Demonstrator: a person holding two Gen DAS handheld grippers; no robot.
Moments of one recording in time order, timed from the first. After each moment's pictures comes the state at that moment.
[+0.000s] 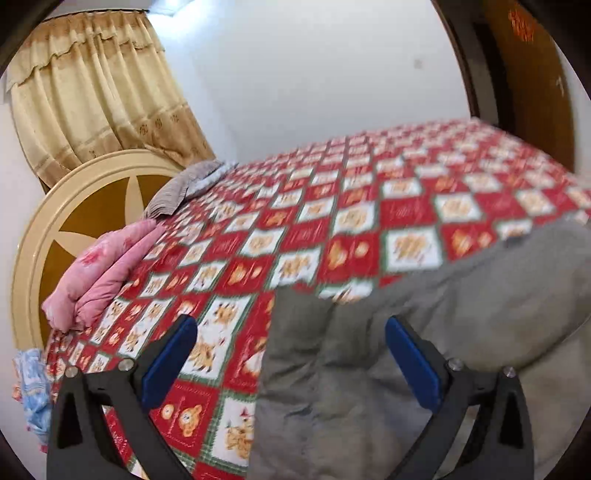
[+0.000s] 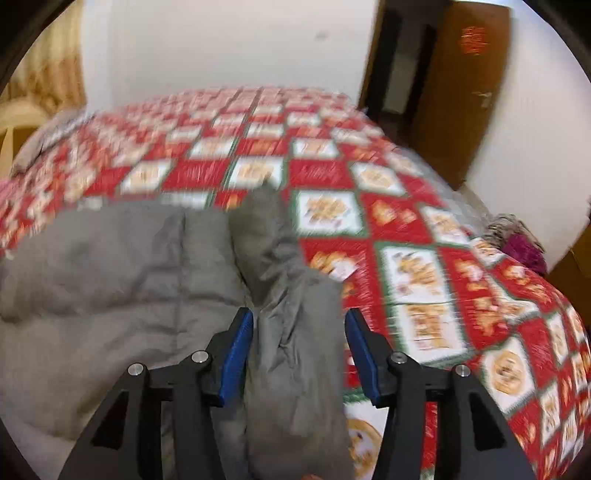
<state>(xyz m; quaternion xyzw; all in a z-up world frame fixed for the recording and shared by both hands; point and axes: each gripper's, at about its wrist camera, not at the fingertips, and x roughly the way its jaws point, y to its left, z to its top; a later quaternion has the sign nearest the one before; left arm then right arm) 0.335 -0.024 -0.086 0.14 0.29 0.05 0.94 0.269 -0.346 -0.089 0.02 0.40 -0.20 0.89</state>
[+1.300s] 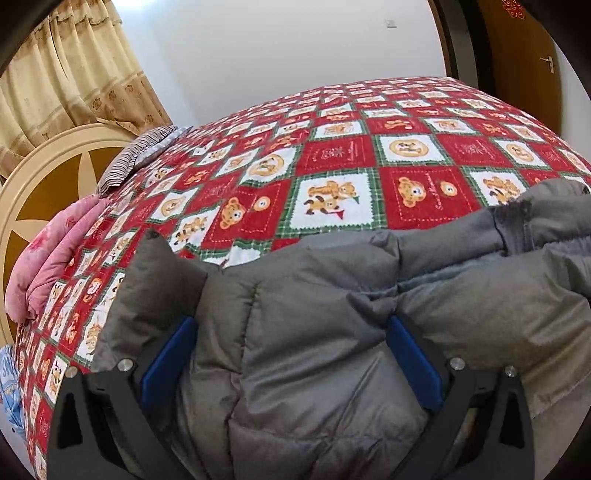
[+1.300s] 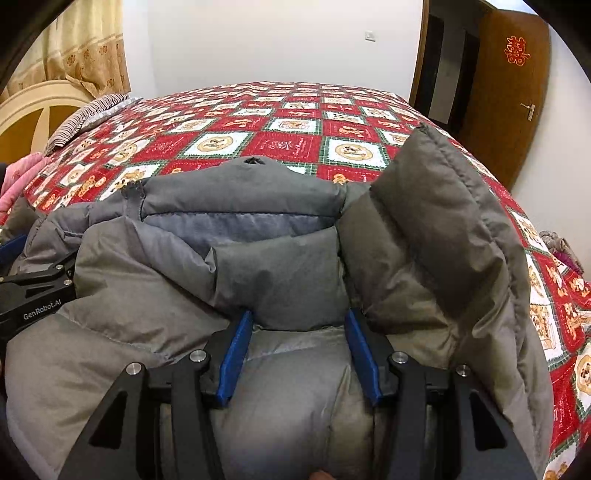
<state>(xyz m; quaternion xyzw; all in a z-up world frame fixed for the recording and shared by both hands) 0.393 -0.100 -0.171 0.15 0.38 0.01 0.91 0.316 -0.281 -0.165 0.01 0.42 -0.10 0.90</state>
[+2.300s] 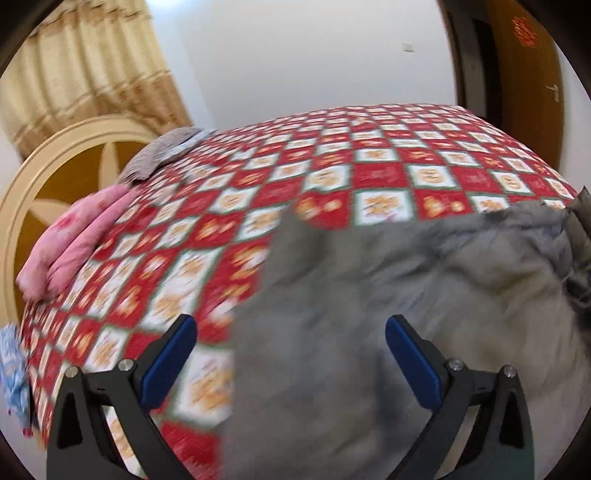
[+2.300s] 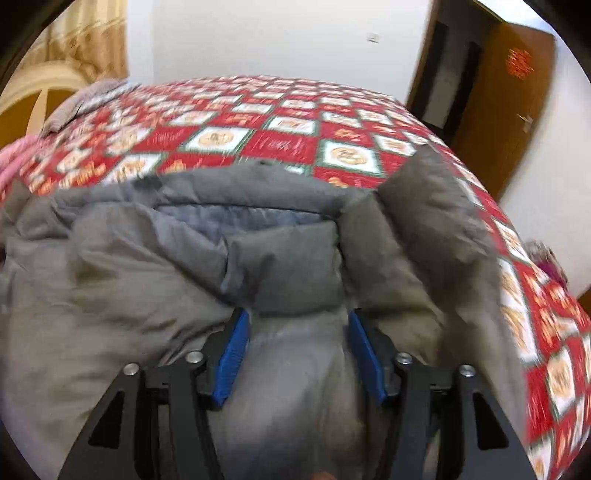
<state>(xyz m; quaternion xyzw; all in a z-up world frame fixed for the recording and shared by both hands) 0.315 0.001 -0.118 0.11 0.36 0.02 0.93 0.300 -0.268 -0.140 -0.01 0.43 -0.13 0.89</state>
